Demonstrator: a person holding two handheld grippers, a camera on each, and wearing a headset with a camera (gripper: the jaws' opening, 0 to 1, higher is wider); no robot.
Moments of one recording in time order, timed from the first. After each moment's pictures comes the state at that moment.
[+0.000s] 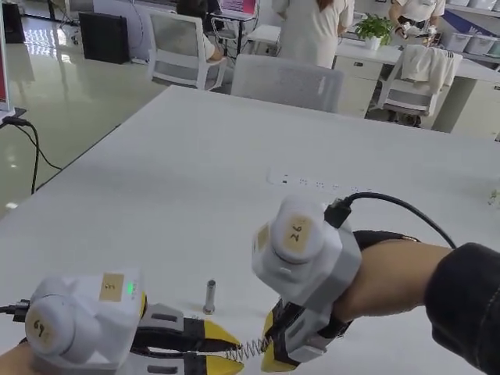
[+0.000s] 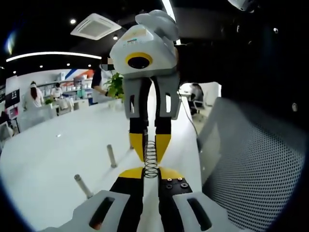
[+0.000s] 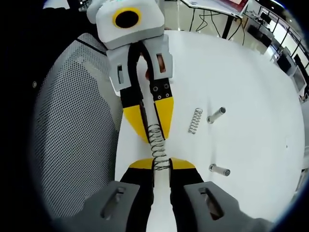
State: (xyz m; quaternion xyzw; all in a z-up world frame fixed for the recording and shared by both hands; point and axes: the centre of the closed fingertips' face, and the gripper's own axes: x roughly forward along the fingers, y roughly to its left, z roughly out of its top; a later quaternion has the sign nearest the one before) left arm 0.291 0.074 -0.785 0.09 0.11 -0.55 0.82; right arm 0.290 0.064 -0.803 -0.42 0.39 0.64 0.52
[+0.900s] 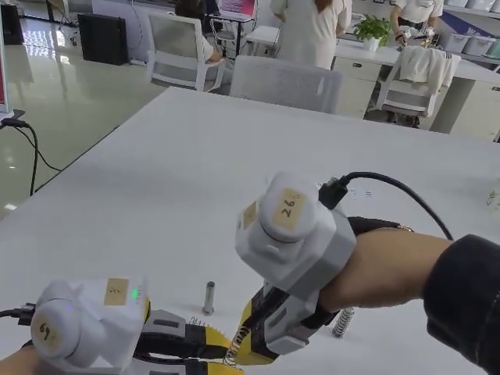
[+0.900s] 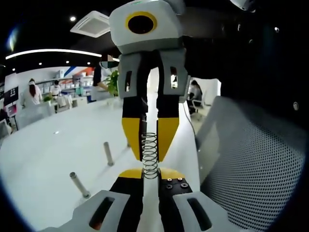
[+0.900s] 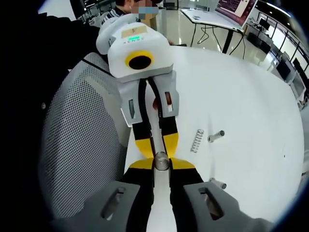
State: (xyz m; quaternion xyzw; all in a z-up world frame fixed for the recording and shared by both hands) left arm 0.289 0.070 -0.790 0.09 0.12 -0.56 0.82; right arm 0.277 0.093 -0.780 -0.39 0.36 0.66 0.53
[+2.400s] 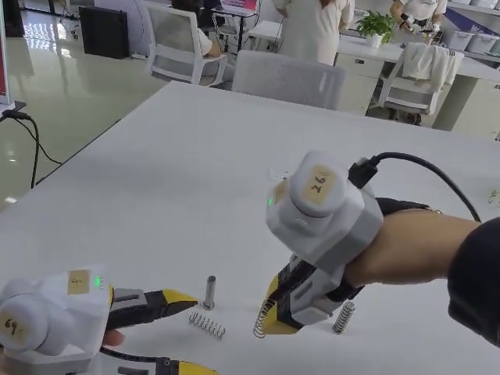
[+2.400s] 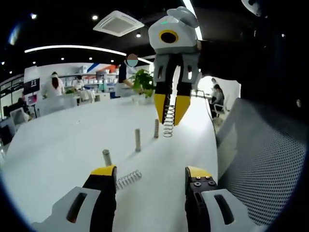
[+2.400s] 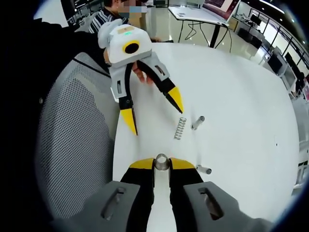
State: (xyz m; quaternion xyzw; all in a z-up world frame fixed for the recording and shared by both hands) left arm 0.311 0.121 -0.801 0.06 0.13 -0.46 0.87; right arm 0.312 0.067 -0.772 -0.40 0.37 0.62 0.56
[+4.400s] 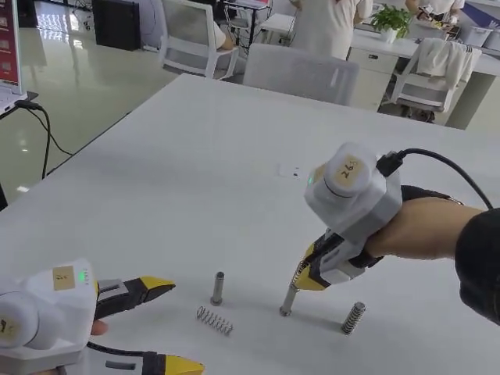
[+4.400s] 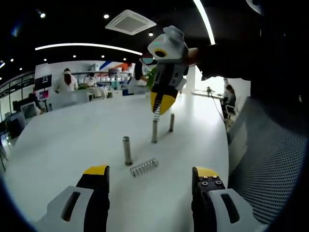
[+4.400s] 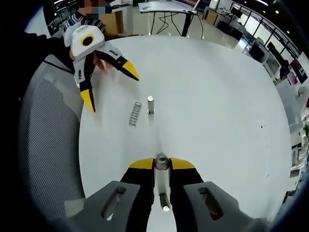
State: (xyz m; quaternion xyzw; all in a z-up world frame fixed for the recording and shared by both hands) left arm 0.319 0.153 -0.813 0.06 0.14 -0.42 0.90; right arm 0.390 0.045 -0.791 -0.40 0.37 0.56 0.62
